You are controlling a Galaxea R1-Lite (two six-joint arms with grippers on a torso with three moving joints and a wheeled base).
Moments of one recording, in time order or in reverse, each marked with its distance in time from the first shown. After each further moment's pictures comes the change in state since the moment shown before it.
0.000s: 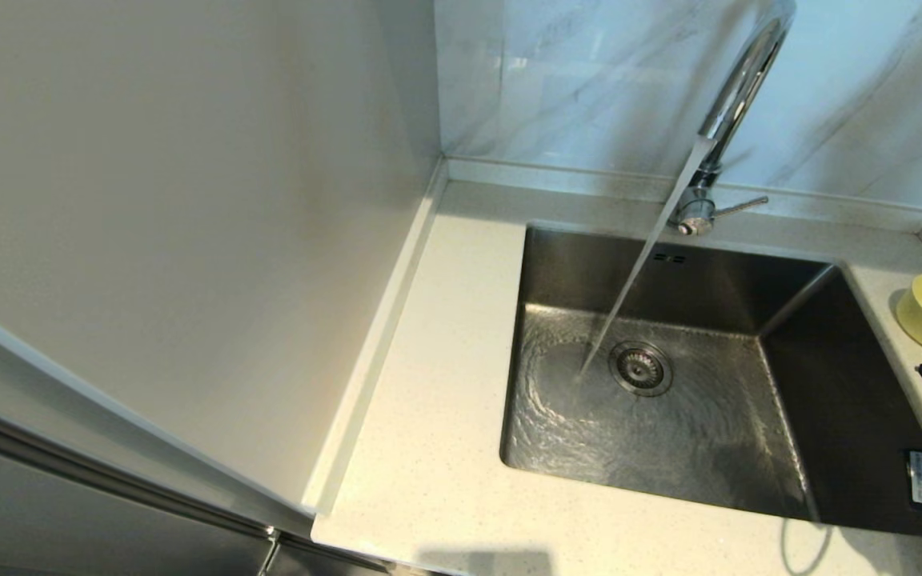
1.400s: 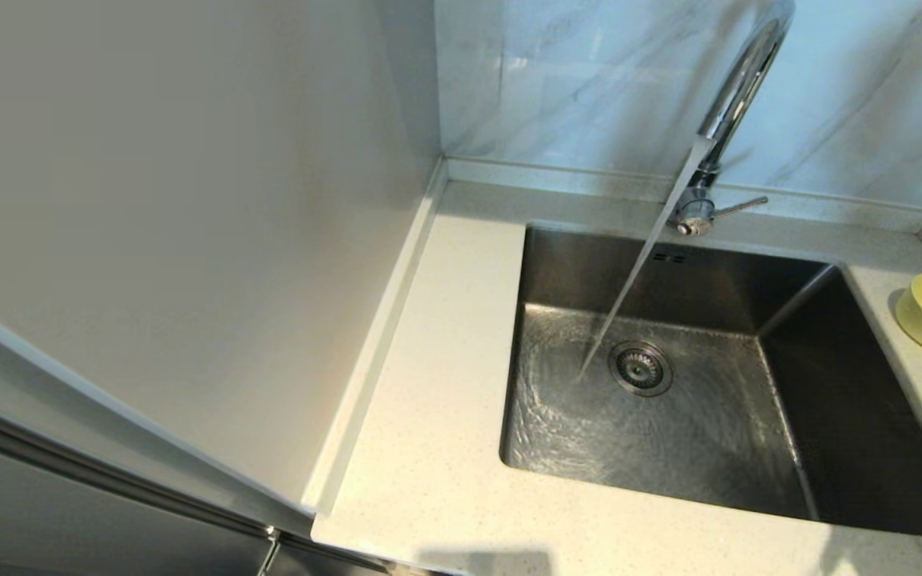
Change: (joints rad) left arm 0.000 0.000 0.000 0.000 0.000 0.000; right arm 0.177 -0.280 -0.218 0.423 0.042 0.023
